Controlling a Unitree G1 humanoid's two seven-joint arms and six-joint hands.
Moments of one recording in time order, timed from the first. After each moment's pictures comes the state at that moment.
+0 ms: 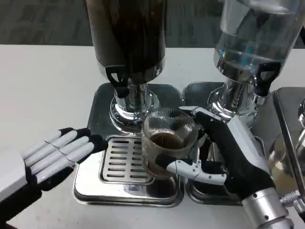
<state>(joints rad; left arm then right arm) 0.28 0.79 0.33 0.26 0.16 -1.33 -0.44 0.13 -0.18 0.24 -0.06 -0.47 -0.31 -0.09</state>
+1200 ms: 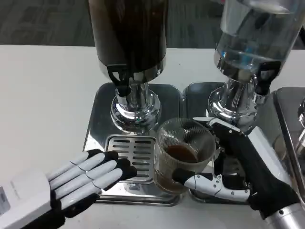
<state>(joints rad) 0.42 0.77 0.29 0.03 0.16 -1.25 -0.43 0.28 -0.25 0.17 -0.22 -0.36 -0.32 0.02</state>
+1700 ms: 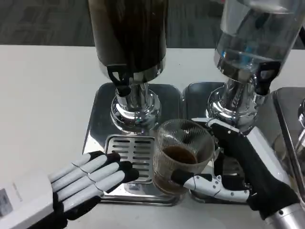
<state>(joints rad) 0.43 0.76 0.29 0.01 0.17 -1.25 -0.43 0.28 -0.25 0.17 -0.23 -0.36 -0.33 0.03</state>
